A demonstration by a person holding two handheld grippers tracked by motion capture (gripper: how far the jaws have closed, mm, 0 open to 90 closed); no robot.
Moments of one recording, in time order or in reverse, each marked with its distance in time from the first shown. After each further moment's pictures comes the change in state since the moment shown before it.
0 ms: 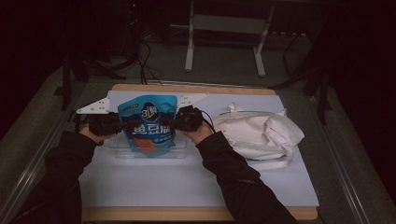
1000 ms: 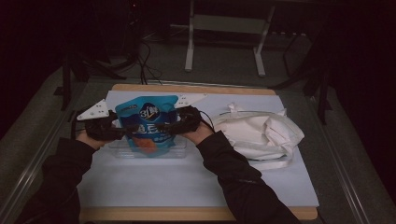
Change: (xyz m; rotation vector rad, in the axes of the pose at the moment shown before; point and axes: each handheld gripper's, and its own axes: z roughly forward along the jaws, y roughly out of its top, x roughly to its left) left arm -0.021 0.001 -0.007 0.045 0.220 -0.043; right arm 0.006 0.004 0.003 0.002 -0.085 -0.020
